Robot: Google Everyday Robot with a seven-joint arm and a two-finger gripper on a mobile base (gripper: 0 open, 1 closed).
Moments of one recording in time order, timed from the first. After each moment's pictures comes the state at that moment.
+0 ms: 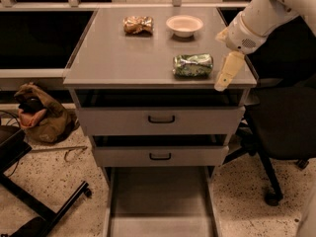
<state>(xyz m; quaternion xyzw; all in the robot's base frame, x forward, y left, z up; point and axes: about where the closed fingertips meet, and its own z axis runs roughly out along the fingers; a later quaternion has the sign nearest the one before) 0.659 -0.182 0.885 -0.64 0.73 0.03 0.24</state>
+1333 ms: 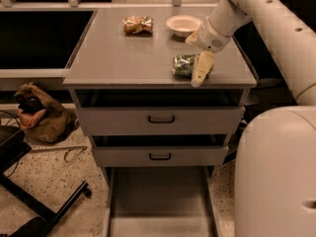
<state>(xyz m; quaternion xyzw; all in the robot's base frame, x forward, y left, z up) 0.714 -0.120 0.850 -0.70 0.67 0.08 0.23</state>
